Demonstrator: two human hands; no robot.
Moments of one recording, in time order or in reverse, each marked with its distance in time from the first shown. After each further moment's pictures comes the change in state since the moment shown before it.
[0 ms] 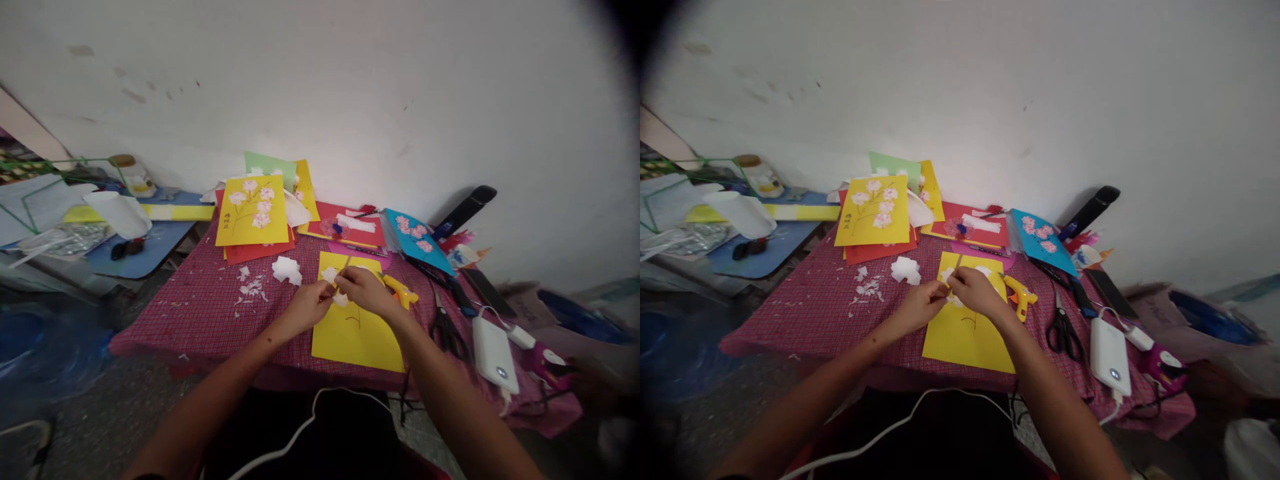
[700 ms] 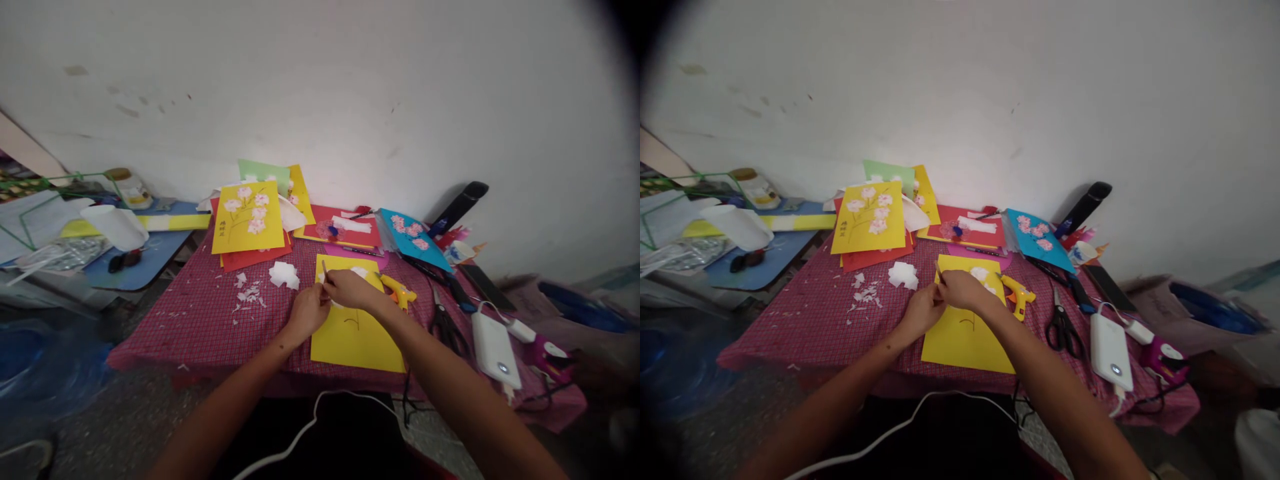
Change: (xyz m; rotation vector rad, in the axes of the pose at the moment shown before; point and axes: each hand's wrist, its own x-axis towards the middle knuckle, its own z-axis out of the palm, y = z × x) left_hand 0.007 -0.030 0.030 0.248 0.125 -0.074; right_hand 0.027 -0.009 0.007 -0.476 -0.236 -0.026
